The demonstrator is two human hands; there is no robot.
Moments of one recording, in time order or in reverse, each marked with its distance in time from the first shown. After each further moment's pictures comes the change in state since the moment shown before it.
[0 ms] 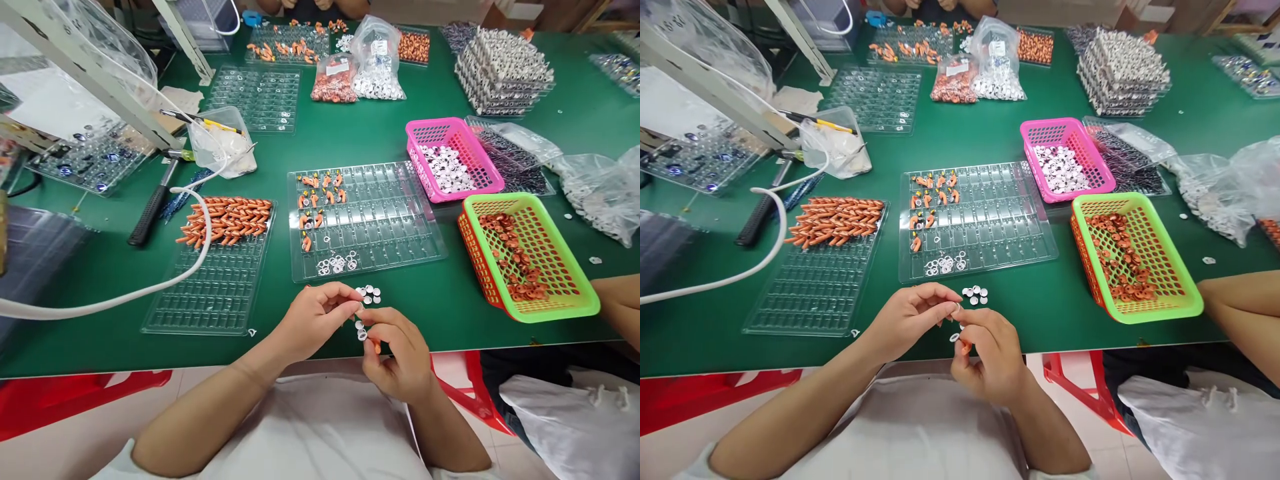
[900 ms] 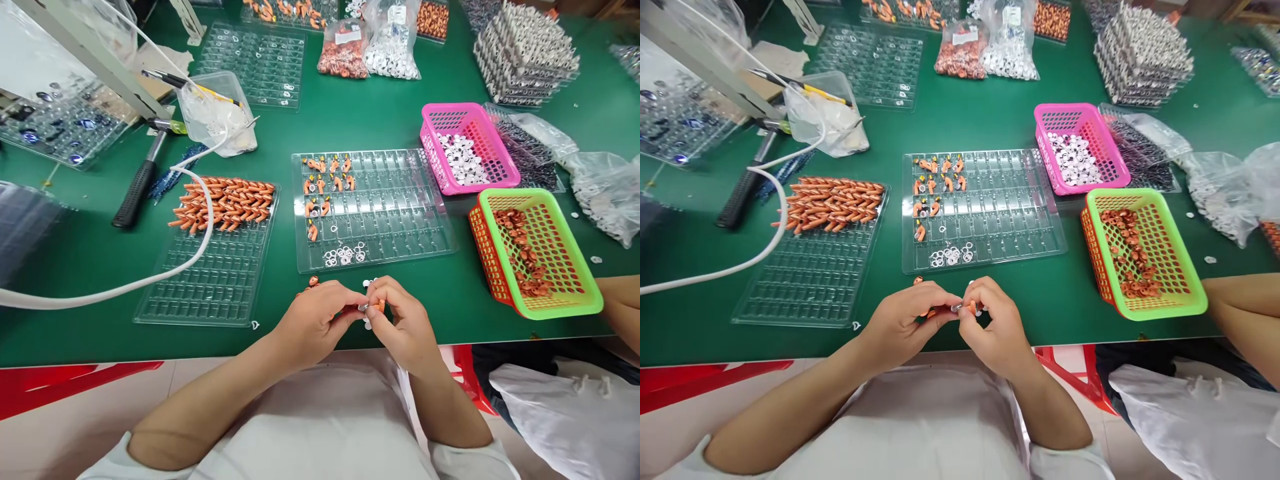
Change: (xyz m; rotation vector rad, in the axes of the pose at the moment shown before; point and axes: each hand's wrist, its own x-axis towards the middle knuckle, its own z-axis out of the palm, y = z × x) left_hand -0.013 -0.009 -0.012 0.436 0.063 0.480; right_hand 0.037 -0.005 0.006 0.274 -0.138 0.484
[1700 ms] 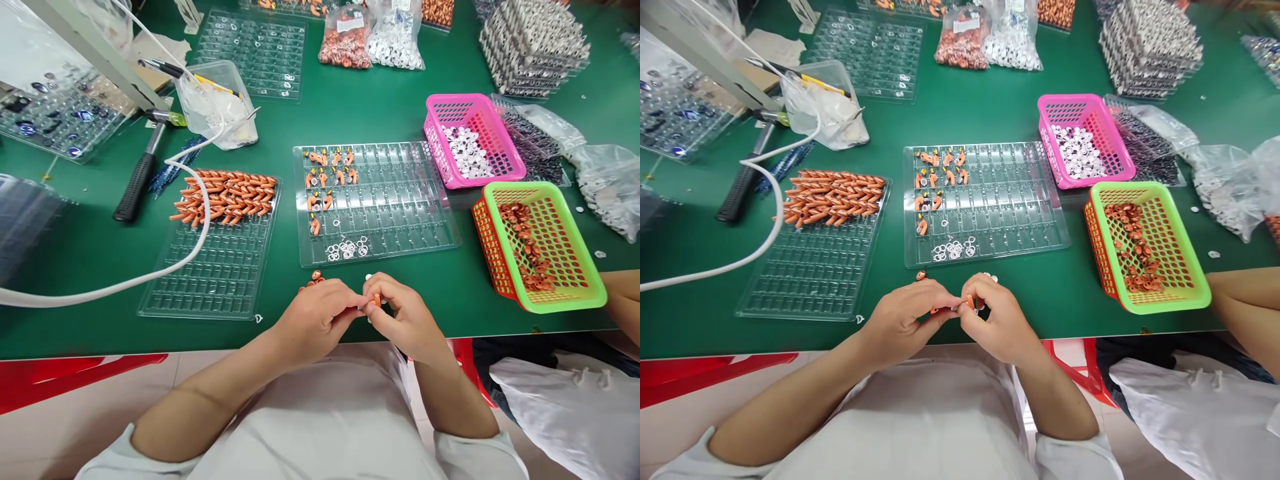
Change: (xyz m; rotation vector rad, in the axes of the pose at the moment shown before) left_hand -0.007 -0.009 0.004 0.046 0.060 0.176; right_hand 0.005 0.003 -0.007 0.025 -0.225 0.061
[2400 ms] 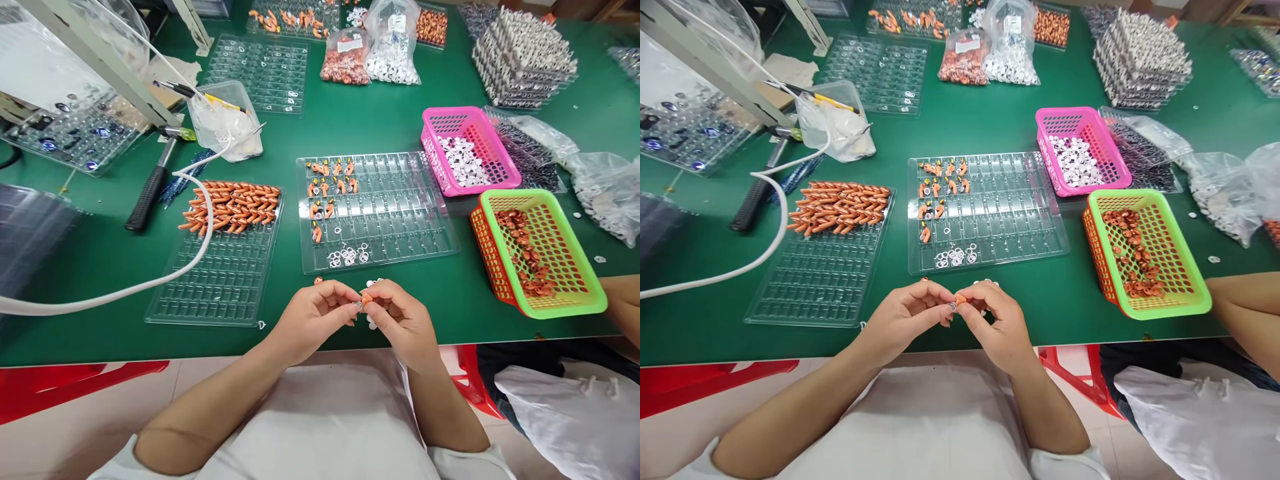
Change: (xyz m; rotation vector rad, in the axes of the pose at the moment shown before) left_hand 0.011 0.015 -0.011 -0.825 0.015 -0.855; right_hand -0.010 0.018 0.014 0.230 0.191 -0.047
